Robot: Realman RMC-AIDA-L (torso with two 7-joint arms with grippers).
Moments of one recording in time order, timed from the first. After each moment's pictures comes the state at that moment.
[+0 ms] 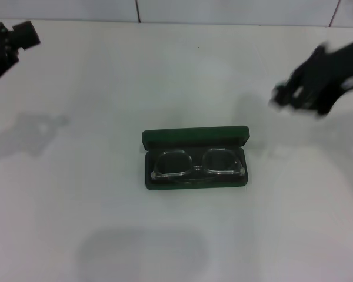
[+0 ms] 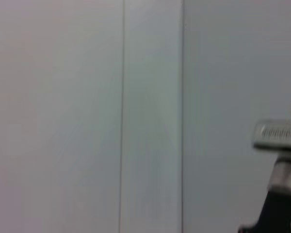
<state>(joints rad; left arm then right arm) -0.37 -1.88 0.71 0.70 1.46 1.85 -1.29 0.62 2.02 -1.27 -1.68 -2.30 -1.70 2.26</state>
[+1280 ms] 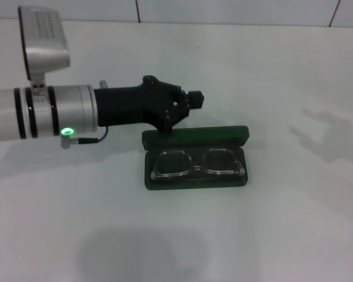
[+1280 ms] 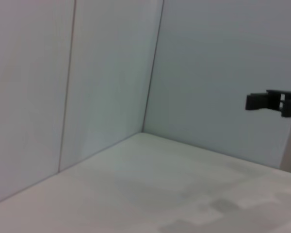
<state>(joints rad) -0.69 -2.09 0.82 0.45 1.84 1.42 -1.23 0.30 2.02 -0.65 -0.89 -1.58 -1.71 1.35</state>
